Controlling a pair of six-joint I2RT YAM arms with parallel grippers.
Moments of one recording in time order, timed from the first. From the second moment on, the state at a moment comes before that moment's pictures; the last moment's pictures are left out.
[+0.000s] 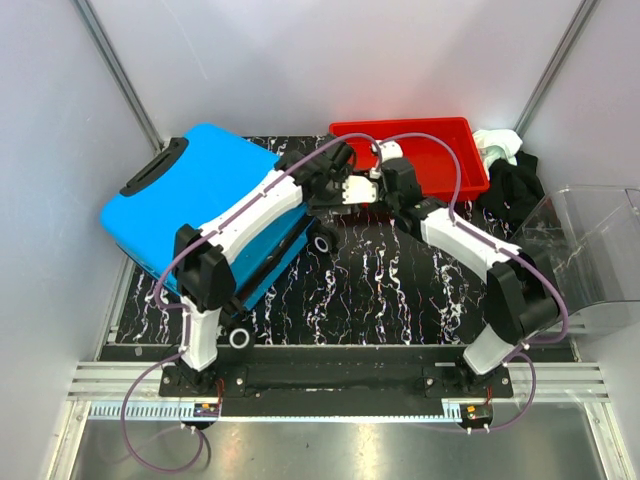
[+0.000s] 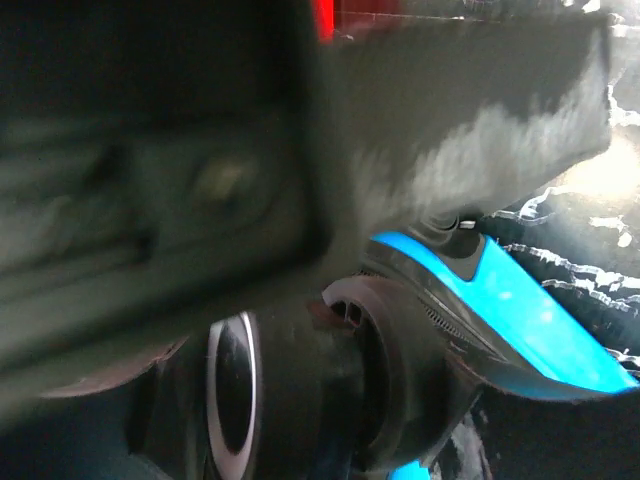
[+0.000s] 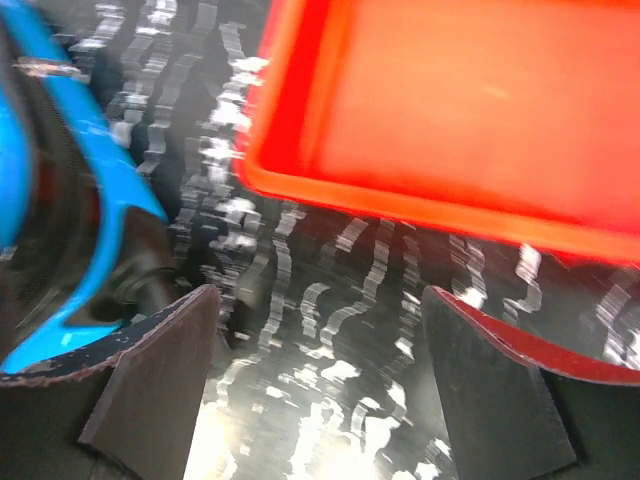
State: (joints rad) left arm -0.70 1.98 1.96 -0.98 -0.12 0.94; right arm 0.51 1.63 1.18 -0.03 0.09 0.21
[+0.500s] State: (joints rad) left arm -0.74 2.05 1.96 -0.63 -0.06 0.86; right arm 0.43 1.43 1.02 -0.21 0.18 0.28
